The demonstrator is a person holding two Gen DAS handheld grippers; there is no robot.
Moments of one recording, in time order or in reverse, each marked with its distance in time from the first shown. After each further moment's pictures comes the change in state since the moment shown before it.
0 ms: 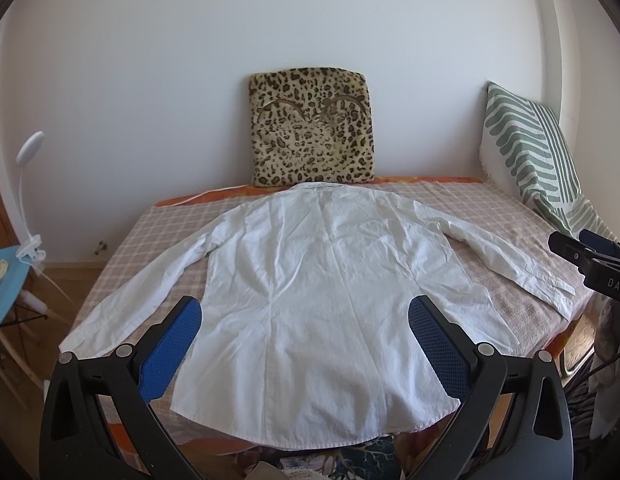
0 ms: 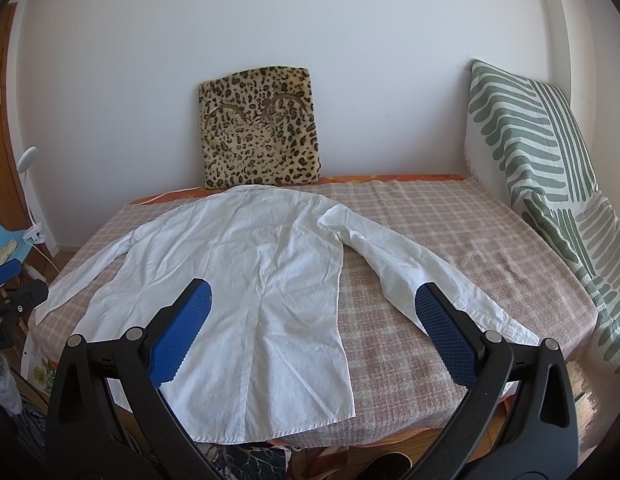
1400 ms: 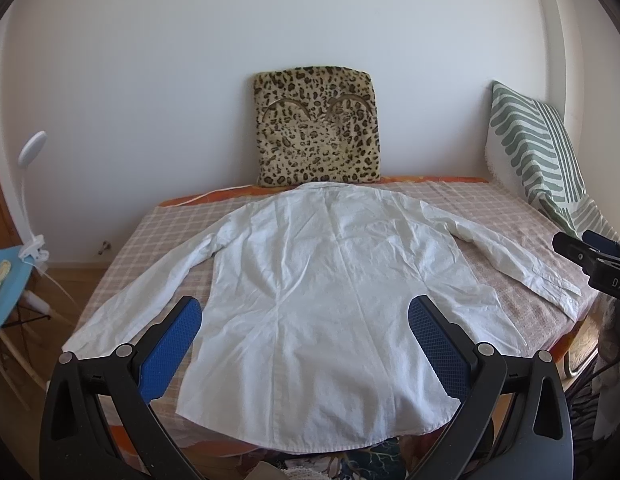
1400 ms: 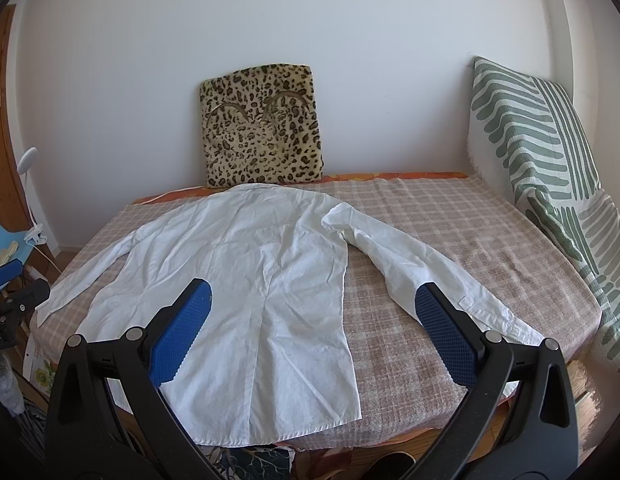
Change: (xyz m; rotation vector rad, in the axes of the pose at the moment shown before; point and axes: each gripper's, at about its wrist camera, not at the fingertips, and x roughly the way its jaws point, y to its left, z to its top) left arm 0.005 0.009 0.000 0.003 0.000 0.014; right arm 0.007 0.003 -0.004 0.007 0.004 0.009
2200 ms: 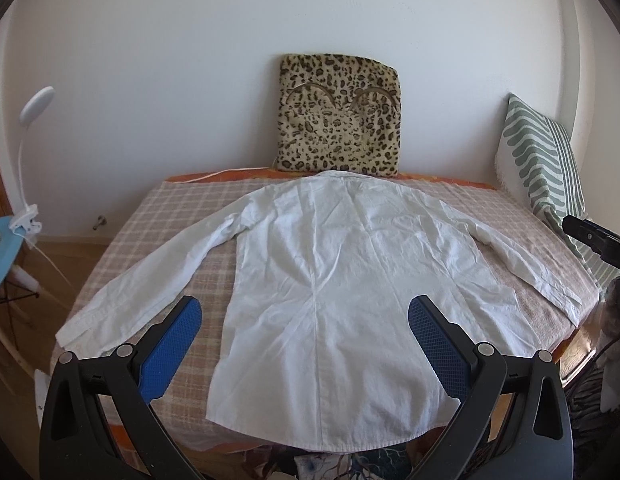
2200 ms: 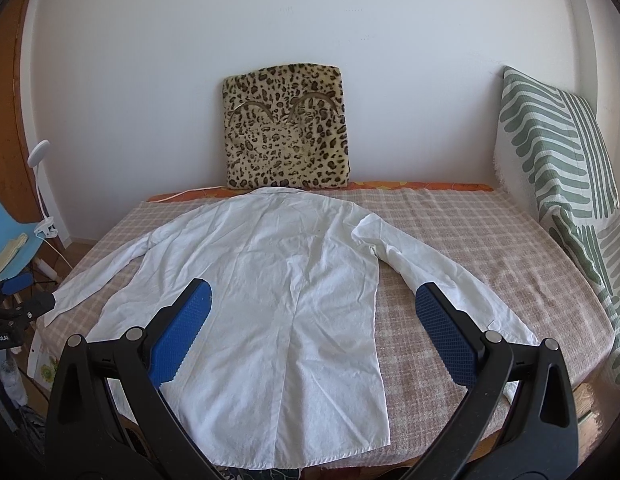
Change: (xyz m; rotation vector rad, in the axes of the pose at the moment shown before) left arm 0.019 0.076 -0.012 -0.089 0.036 -0.043; right arm 0.025 0.033 0.026 -0.047 0.011 0.084
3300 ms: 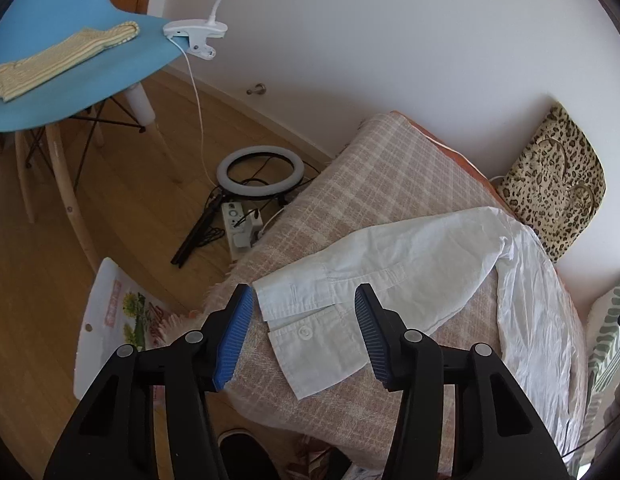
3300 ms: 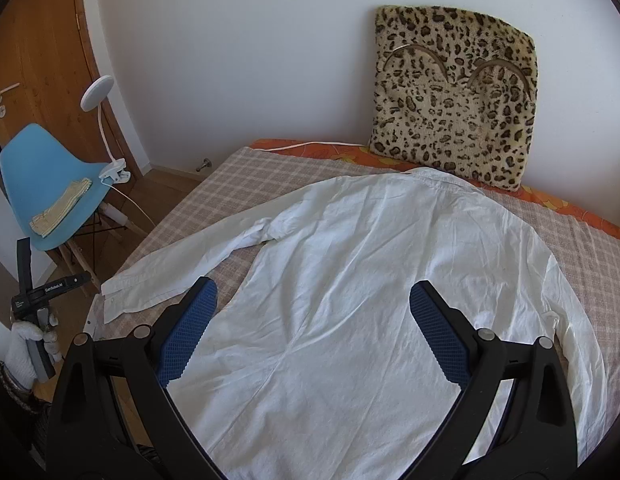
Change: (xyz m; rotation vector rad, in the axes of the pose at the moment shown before) left arm 0.045 0.315 -0.058 -0.646 0.222 0.234; right arm 0.167 0.184 0.081 -0.172 0.305 0.346
